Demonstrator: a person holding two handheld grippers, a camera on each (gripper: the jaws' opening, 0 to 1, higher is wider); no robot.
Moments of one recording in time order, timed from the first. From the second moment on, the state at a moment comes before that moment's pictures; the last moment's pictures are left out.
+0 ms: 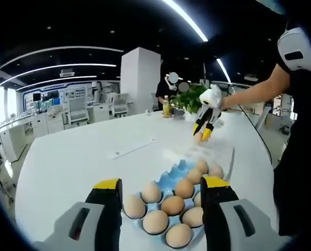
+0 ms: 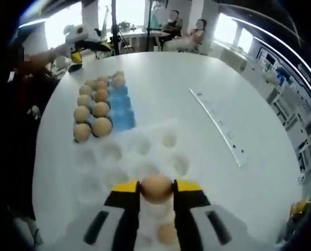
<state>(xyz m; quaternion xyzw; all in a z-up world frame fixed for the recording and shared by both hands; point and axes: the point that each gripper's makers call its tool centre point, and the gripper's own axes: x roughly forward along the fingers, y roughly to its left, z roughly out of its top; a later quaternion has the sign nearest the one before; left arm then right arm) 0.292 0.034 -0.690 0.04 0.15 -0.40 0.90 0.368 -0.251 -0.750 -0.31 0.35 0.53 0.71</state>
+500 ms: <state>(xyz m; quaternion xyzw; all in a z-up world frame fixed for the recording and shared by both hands) 0.291 0.036 -0.691 0.04 0.14 -0.40 0.90 0.366 -0.204 -0.748 -0.31 0.32 0.57 0.69</state>
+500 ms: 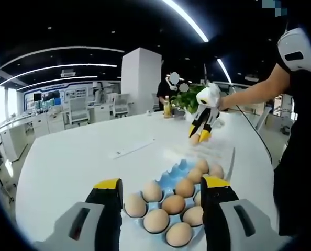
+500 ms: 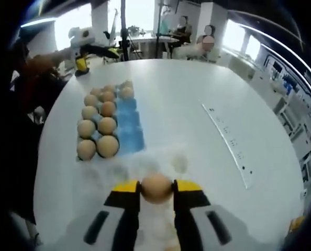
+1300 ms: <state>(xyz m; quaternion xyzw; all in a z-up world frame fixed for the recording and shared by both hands) 0.292 0.044 -0.689 0.04 0.14 -0.40 0.91 0.360 -0.147 -0.744 -0.30 0.30 0.61 0.67</state>
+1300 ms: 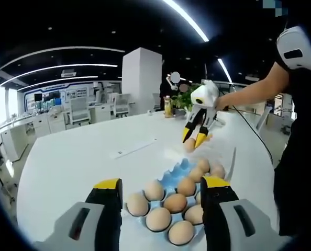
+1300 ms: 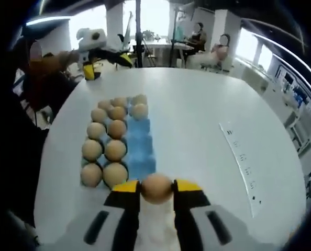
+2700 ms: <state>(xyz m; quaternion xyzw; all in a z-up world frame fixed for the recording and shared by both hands) 0.290 0.050 -0.691 0.03 0.14 -0.39 0.91 0.337 -0.058 -0.752 -0.30 0.27 0.68 0.62</state>
